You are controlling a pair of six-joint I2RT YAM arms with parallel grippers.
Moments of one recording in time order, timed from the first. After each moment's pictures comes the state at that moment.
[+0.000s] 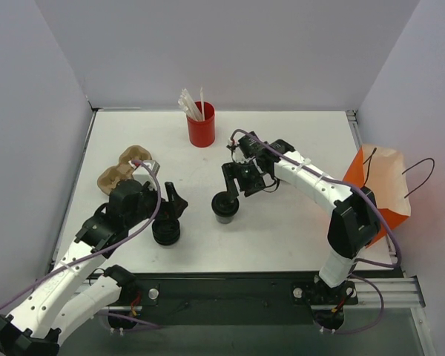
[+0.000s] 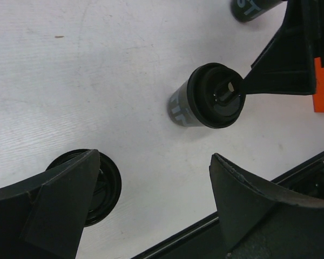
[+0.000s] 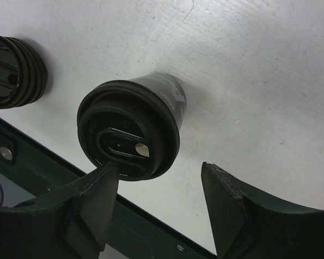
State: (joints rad) left arm -0.54 0.73 0.74 -0.50 0.02 -0.47; right arm 0.64 1.72 1.45 -0.89 -0.19 0.27
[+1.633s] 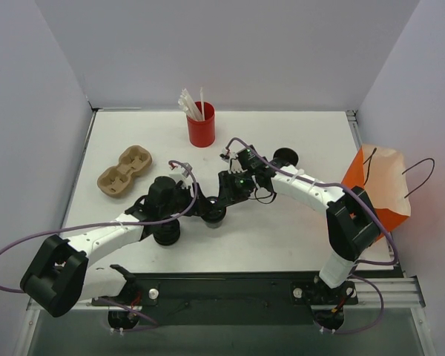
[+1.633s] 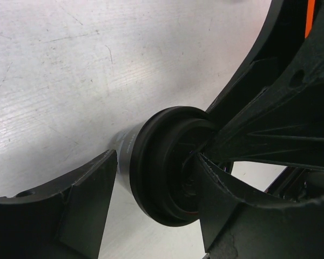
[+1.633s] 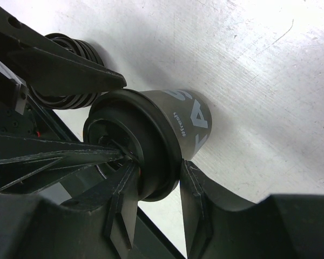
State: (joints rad) left arm -0.59 1.23 0.55 0.17 0.20 -0.58; right arm 0.67 1.70 1.19 -0.46 -0.44 0.35
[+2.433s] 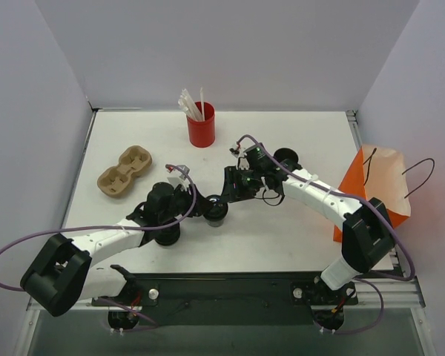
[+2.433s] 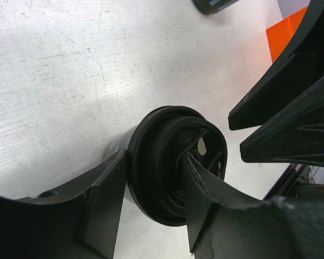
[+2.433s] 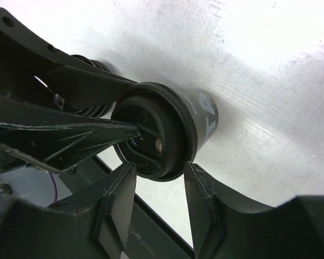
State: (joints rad) left arm -0.61 1.25 0.47 0.37 0.18 -0.63; right arm 0.65 1.58 1.16 -0.47 -0.39 0.45
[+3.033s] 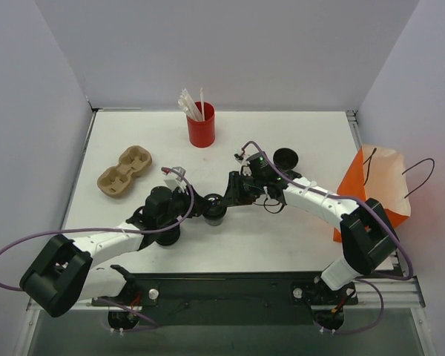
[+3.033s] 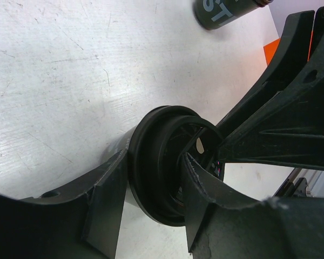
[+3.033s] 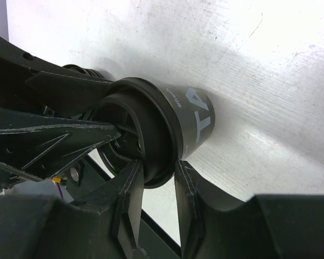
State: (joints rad) left arm -0.62 1.24 0.41 0.46 0.13 -0.68; right arm 0.64 1.56 1.00 -0.28 -0.38 0.55
